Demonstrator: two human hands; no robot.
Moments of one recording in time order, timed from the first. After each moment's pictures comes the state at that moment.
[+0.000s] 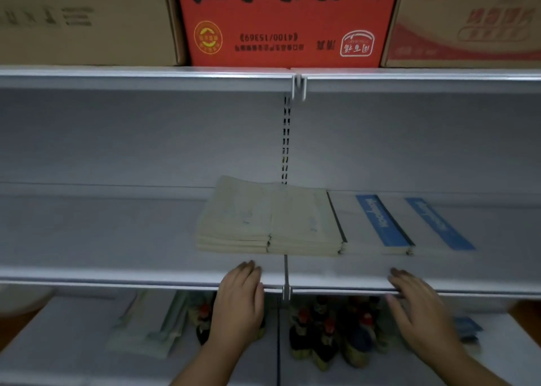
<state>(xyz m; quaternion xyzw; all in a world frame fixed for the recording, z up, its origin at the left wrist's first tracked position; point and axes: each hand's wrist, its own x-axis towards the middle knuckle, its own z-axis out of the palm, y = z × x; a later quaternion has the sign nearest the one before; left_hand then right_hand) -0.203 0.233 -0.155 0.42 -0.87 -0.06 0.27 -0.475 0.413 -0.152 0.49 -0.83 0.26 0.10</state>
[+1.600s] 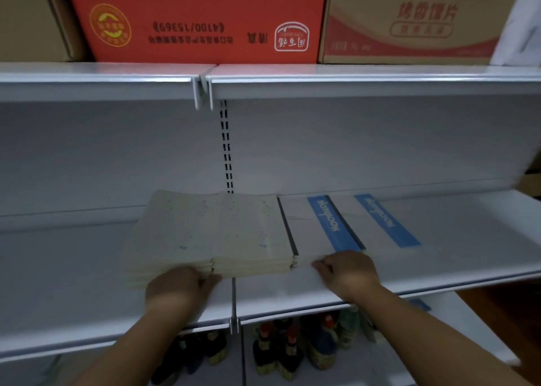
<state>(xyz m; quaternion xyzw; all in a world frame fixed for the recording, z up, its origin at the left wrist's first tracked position) -0.253 0.161 -0.105 0.50 -0.87 -0.04 0.04 -0.512 0.331 -0.111 0.50 -0.87 0.08 0.02</state>
